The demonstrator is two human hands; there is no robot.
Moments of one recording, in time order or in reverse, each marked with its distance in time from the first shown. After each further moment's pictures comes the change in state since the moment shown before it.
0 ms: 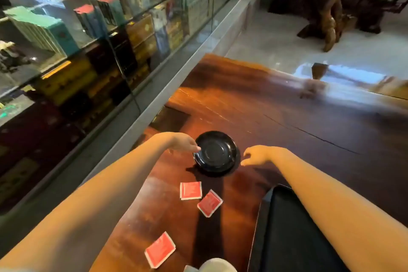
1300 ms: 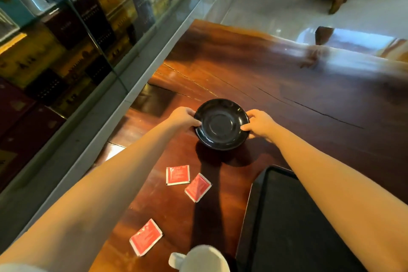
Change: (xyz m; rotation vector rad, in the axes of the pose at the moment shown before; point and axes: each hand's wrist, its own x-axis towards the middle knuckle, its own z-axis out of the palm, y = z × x) left_hand 0.039 0.049 0.019 -0.810 0.368 -0.010; right_hand 0.027 0.034 0.001 1.007 0.325 0.073
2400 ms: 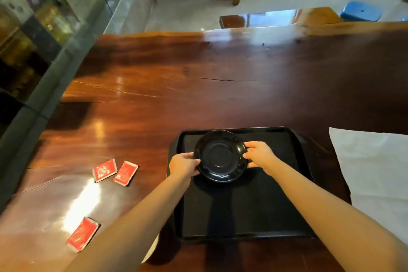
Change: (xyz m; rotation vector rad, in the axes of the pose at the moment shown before) left_hand -0.130 -0.043 0.263 -0.370 -0.039 -0.191; right_hand -0.198 0.246 -0.074 0.505 0.278 0.254
